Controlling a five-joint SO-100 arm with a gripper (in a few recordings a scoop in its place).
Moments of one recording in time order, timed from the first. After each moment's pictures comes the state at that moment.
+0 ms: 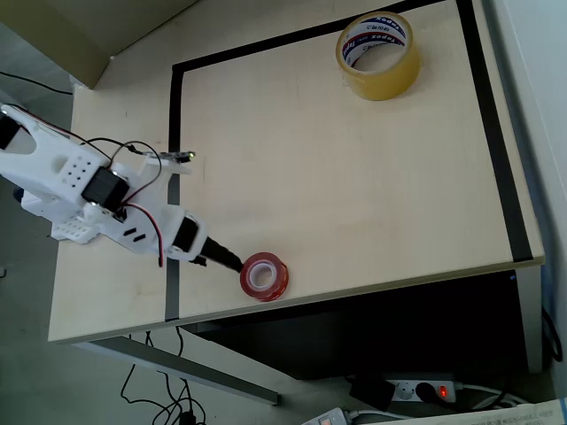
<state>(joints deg) 34.1 88.6 104.9 62.8 -13.3</state>
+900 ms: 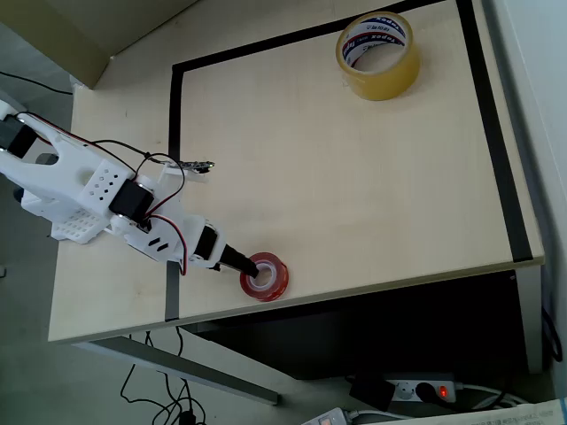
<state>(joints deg) 33.0 79.2 102.0 59.8 -13.4</state>
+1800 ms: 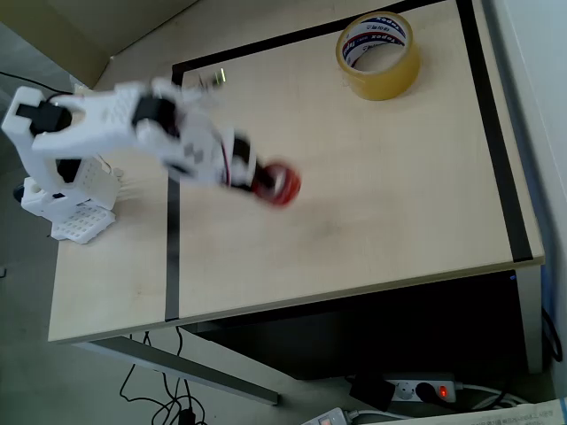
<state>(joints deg) 12.0 66.7 54.1 83.5 -11.8</state>
